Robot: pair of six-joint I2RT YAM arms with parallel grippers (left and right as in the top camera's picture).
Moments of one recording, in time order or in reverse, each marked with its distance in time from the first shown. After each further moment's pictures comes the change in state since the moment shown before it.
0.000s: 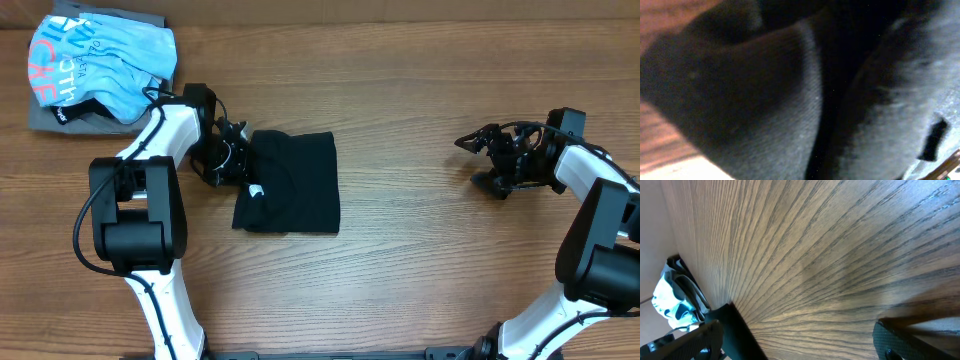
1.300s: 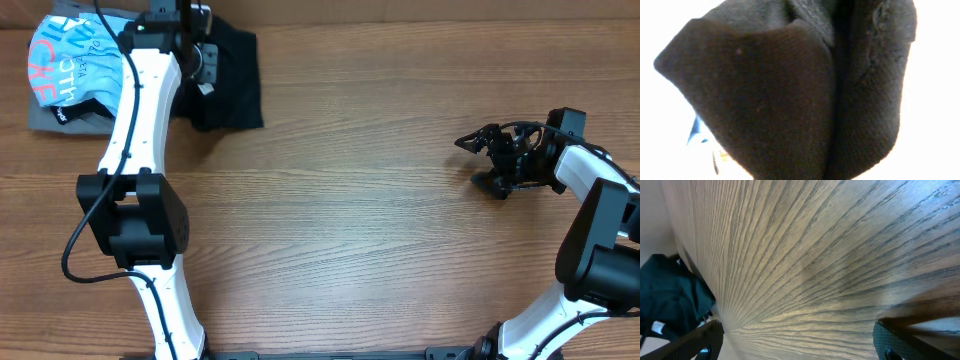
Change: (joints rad) left arm 0.005 0.031 0.636 0.015 -0.533 0.059; right arm 0.000 0.000 0.000 0.000 0.001 -0.002
